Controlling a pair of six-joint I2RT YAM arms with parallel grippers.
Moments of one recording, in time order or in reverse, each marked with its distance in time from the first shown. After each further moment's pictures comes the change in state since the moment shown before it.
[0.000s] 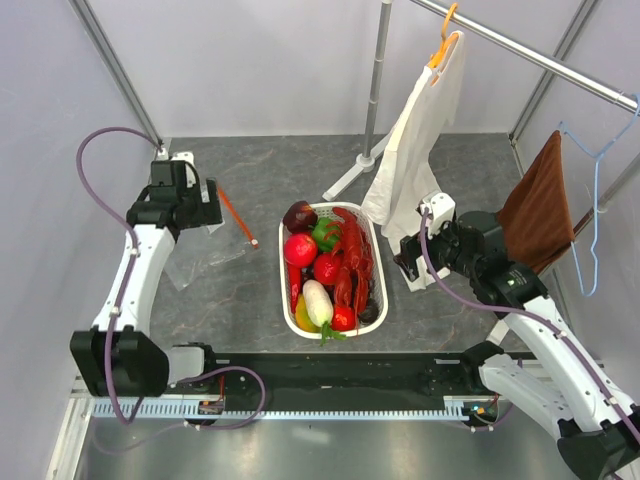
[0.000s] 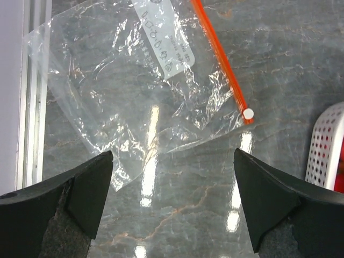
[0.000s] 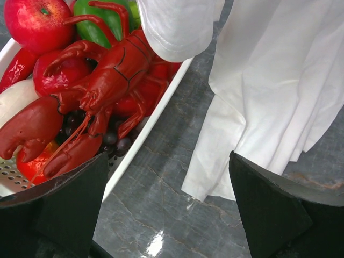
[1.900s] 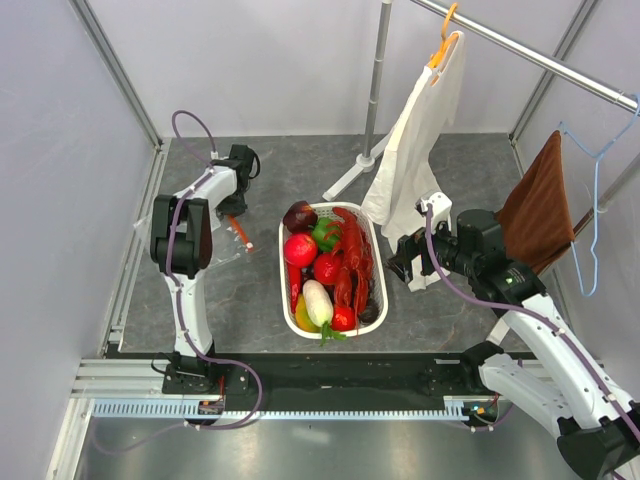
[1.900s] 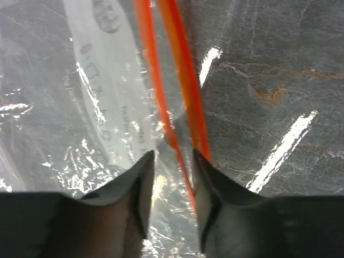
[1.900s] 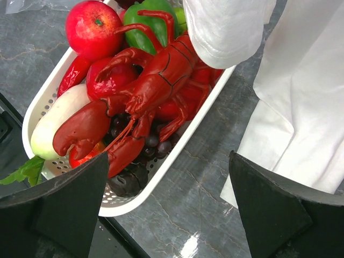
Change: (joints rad) left arm -0.163 0.926 0.463 -0.014 -0.411 -0.302; right arm 0.000 0.018 0.001 0.021 -0.145 0.117
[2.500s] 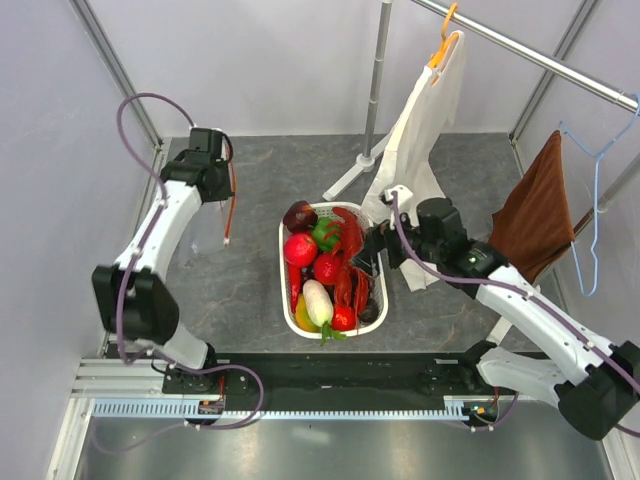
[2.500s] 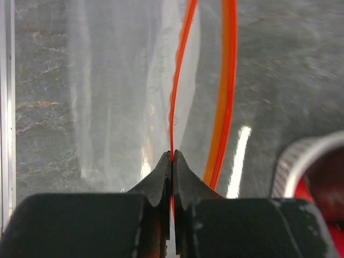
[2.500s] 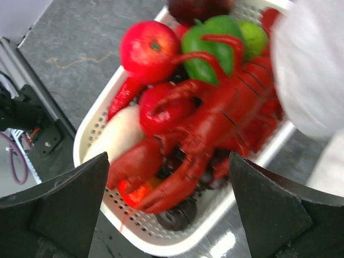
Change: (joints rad) left arm 0.001 -0.504 -0.147 -0.022 0.262 0.145; right arm 0.155 0.199 0.042 0.159 -0.011 0.165
